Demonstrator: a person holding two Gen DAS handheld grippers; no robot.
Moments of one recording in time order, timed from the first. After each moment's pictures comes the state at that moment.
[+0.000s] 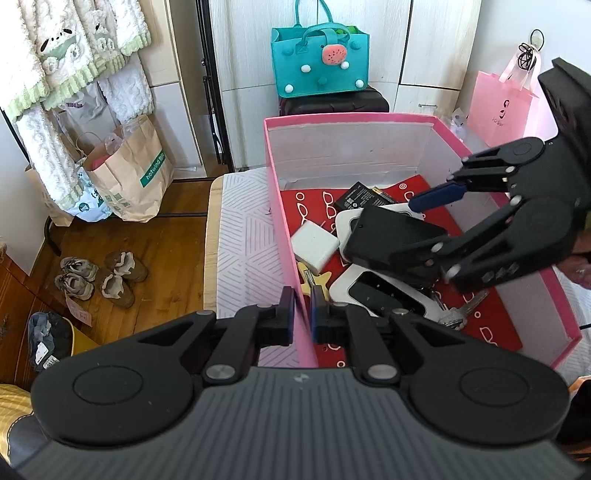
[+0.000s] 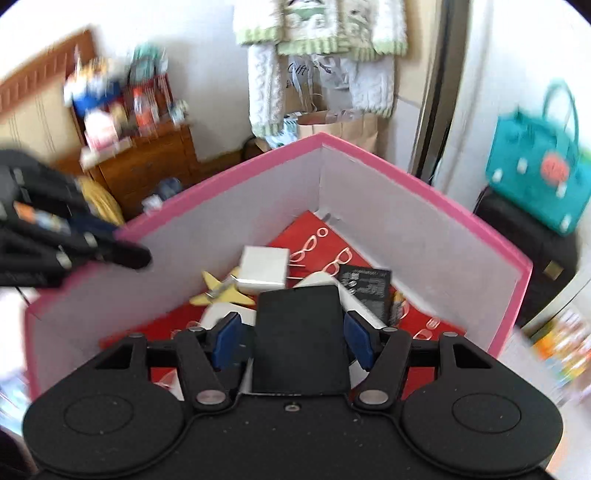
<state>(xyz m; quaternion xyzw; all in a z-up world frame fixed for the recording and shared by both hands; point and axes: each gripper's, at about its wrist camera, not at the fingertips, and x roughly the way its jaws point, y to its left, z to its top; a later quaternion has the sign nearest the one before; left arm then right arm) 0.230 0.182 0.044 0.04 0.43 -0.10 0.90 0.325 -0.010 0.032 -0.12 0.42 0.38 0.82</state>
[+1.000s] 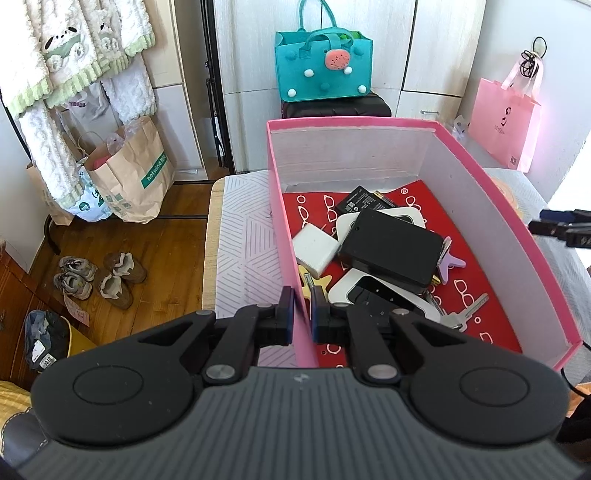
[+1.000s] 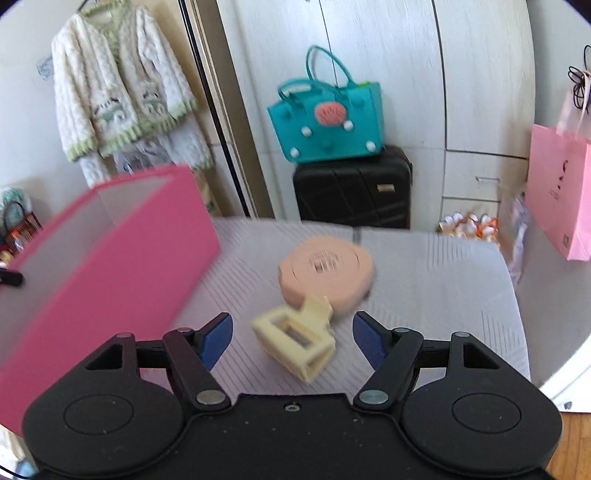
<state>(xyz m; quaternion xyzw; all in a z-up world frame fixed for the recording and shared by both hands) 0.228 0.183 0.043 0.03 0.43 -0.10 0.90 0.265 -0.217 -0.019 0.05 0.36 0.15 0.92</state>
